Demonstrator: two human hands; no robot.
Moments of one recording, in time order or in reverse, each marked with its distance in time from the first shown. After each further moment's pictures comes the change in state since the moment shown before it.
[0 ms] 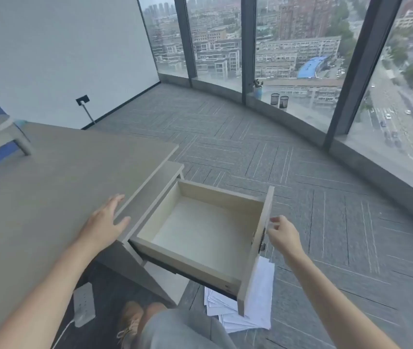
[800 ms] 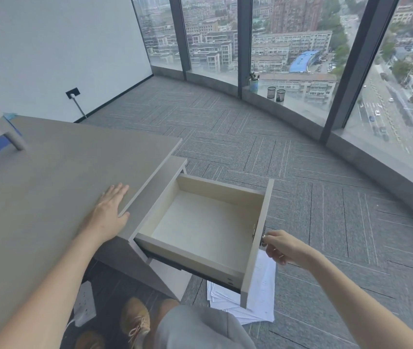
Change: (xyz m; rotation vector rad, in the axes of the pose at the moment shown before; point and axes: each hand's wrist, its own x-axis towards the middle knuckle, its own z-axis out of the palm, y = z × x) left_hand 0.044 -0.041 0.014 0.078 -0.015 0.129; right_hand -0.001 0.014 0.013 0.050 -0.576 0.115
